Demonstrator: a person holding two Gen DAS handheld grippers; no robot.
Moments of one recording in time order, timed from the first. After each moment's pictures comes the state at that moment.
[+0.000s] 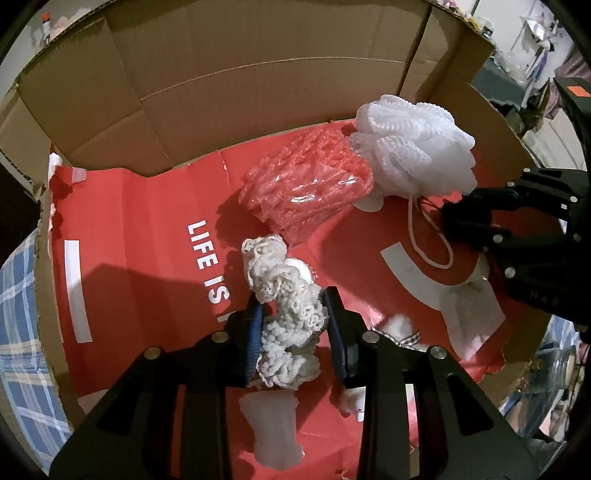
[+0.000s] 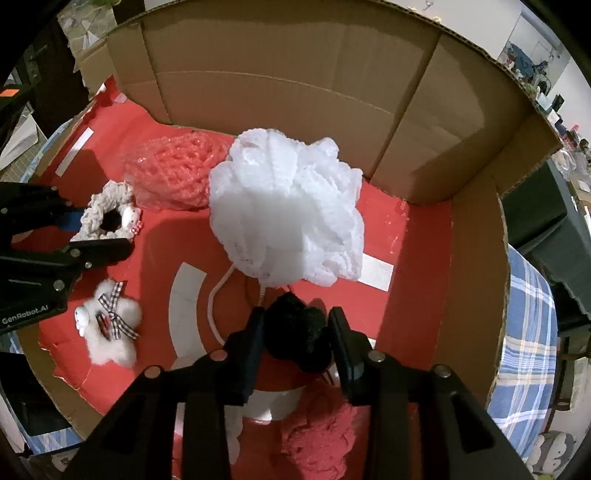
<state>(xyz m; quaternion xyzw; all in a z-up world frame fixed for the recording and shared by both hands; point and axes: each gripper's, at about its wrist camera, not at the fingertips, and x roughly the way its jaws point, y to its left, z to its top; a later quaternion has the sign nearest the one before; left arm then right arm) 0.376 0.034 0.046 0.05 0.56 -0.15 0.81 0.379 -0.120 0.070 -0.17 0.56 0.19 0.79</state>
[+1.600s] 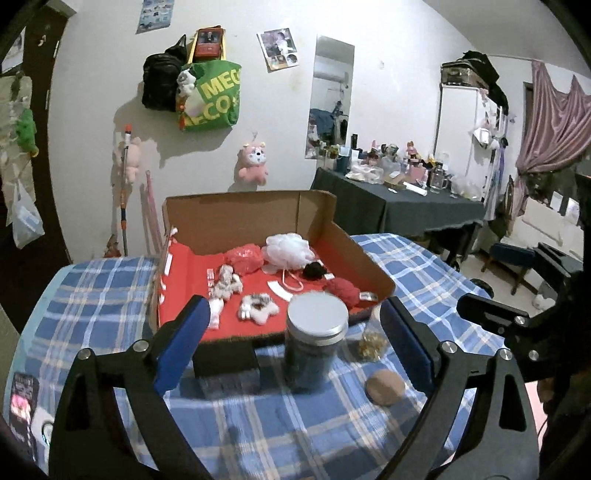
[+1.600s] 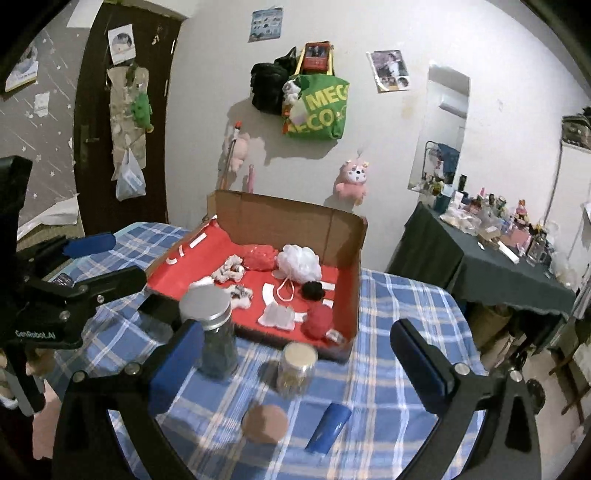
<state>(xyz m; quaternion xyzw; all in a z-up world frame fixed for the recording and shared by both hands) 0.064 0.007 0.178 -0.01 0.24 -0.12 0.96 0.081 -0.190 0.221 -0.10 0.27 0.16 0.94</state>
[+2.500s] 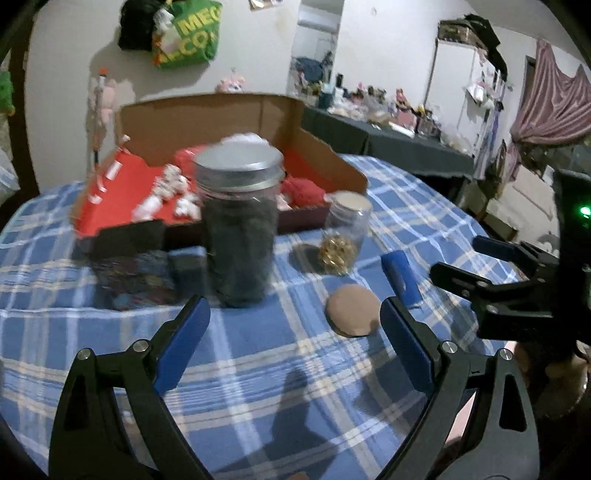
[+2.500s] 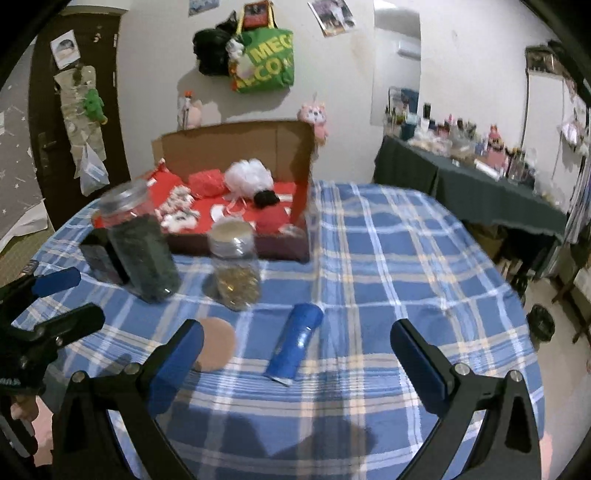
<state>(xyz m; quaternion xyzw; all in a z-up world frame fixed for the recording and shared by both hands) 0.066 -0.053 0.076 -0.01 0.35 -0.16 0.92 0.065 -0.250 0.111 -0.04 0.33 0.10 0.94</state>
